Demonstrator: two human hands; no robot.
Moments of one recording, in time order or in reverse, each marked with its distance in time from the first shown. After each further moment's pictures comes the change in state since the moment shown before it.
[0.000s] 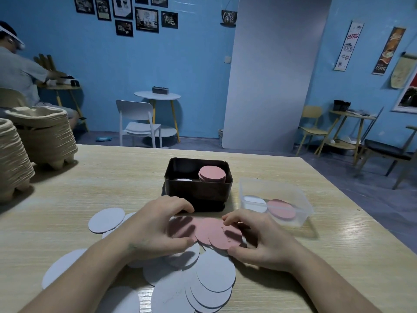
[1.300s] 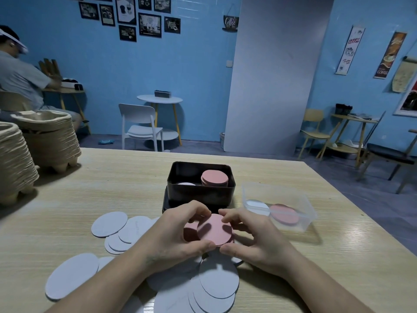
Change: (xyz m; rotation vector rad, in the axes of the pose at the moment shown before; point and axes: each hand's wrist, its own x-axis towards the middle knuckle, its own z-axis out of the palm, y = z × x) left_hand 0.007 0.020 0.024 -0.270 0.137 0.038; right_hand 0.011 -0.007 0.013 0.182 0.084 -0.031
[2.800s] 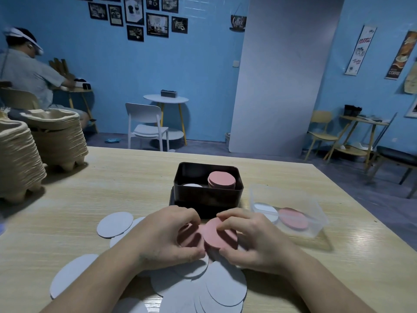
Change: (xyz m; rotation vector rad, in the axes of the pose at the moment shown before) left_hand -0.005 -0.011 -0.028 0.361 -0.135 -0.035; right_hand 0.023 0.000 0.004 -0.346 -0.093 -0.182
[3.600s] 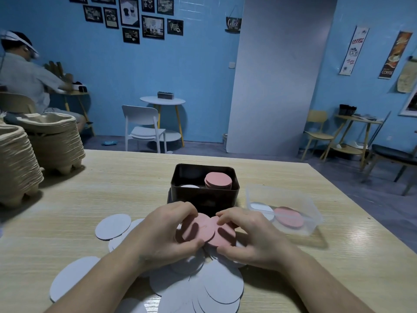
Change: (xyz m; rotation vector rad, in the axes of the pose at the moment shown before) left_hand 0.000 0.007 0.002 -0.090 0.121 0.035; right_hand 0.000 0.002 0.000 0.061 0.020 0.051
